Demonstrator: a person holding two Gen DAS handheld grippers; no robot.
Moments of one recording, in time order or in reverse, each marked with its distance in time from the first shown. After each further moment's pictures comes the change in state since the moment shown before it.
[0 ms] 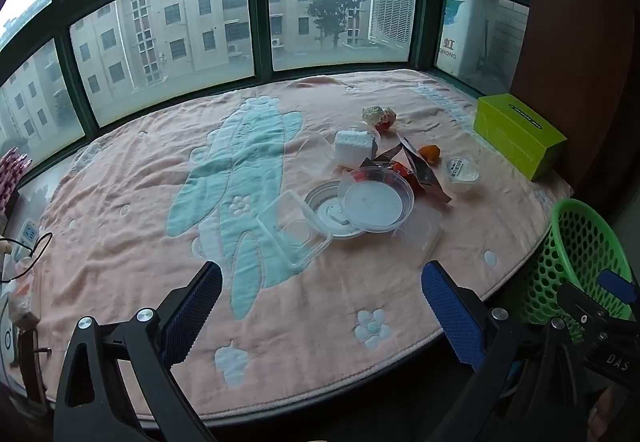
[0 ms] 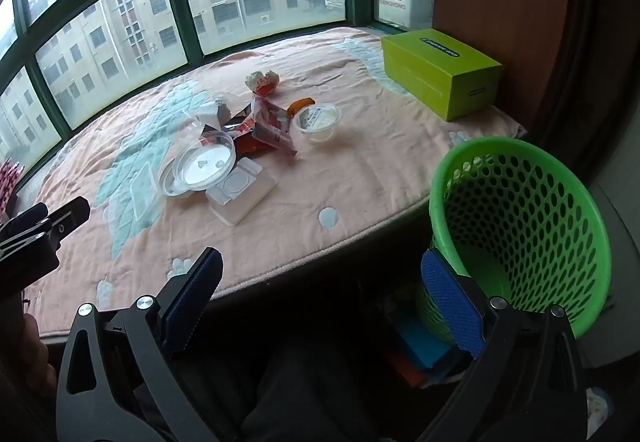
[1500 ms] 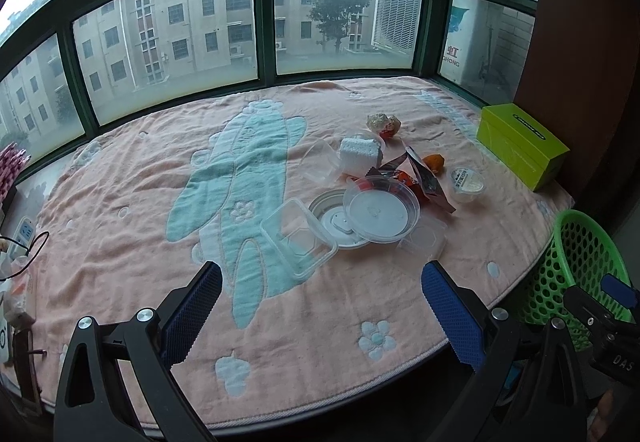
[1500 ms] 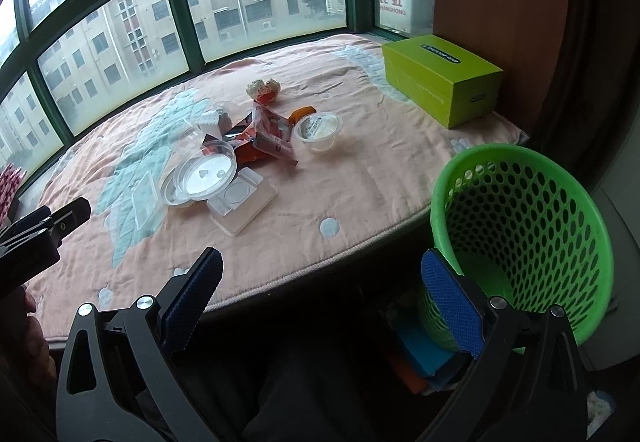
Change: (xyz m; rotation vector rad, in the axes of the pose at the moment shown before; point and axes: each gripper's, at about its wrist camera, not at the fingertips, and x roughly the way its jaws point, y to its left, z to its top) left arm 0.008 0.010 0.005 -0.023 -0.011 -0.012; right arm 0.000 -0.002 0.006 0.000 -0.031 0.010
